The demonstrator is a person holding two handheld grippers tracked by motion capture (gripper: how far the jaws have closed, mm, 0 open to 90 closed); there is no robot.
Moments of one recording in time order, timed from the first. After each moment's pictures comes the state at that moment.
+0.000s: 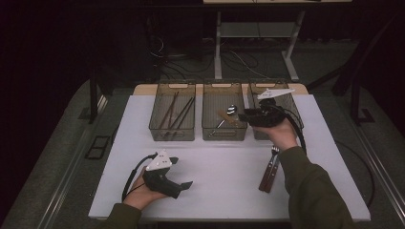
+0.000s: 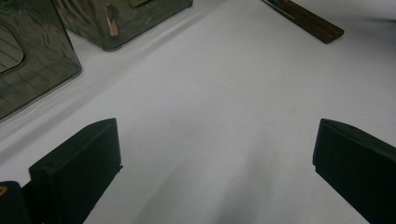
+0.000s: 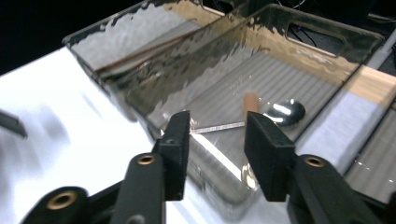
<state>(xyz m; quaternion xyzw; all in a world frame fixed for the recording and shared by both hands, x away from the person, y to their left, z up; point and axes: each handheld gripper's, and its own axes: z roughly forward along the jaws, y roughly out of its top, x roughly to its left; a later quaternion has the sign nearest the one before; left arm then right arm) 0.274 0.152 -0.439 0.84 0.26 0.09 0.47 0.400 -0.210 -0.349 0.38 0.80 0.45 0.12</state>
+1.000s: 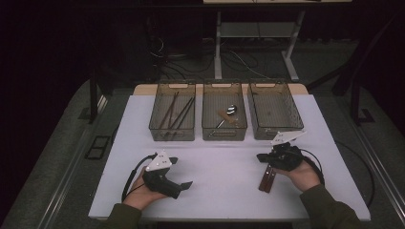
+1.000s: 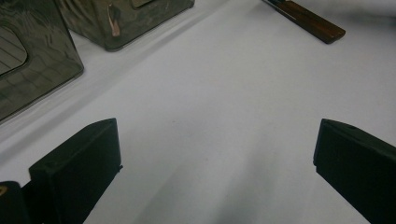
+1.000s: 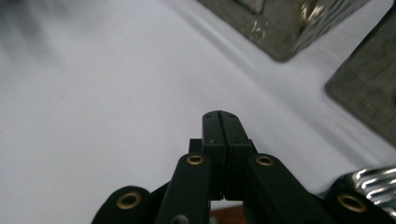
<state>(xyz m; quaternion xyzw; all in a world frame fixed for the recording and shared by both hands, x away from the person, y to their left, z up) 0.273 0.153 -0.438 0.84 0.26 0.10 0.47 0.310 -0.249 -0.409 0.34 0.86 0.36 0.08</state>
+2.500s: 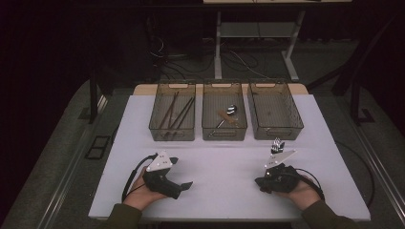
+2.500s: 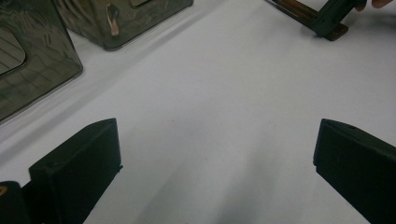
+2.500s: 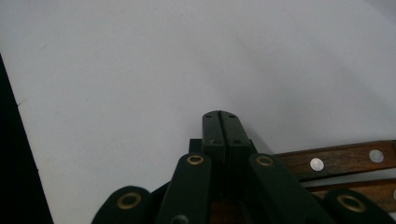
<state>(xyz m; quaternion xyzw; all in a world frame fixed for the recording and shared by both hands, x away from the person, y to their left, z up) 0.272 0.152 -0.438 0.84 0.26 0.10 0.46 0.270 -0.237 -0.437 0.31 0.90 0.31 0.03</state>
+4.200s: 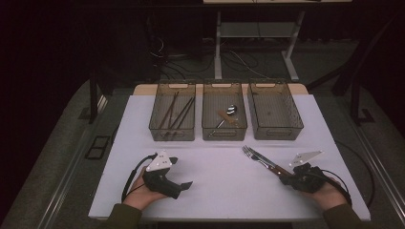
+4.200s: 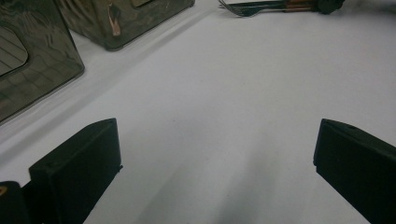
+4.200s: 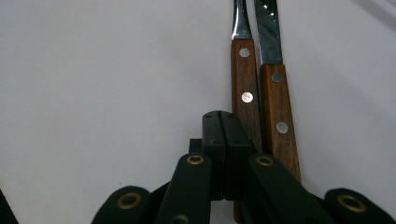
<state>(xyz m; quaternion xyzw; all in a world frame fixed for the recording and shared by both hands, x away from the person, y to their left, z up) 0.272 0.153 -0.438 0.84 0.26 0.10 0.46 0.265 -0.300 -0.436 0.36 0.89 0.27 0.07</state>
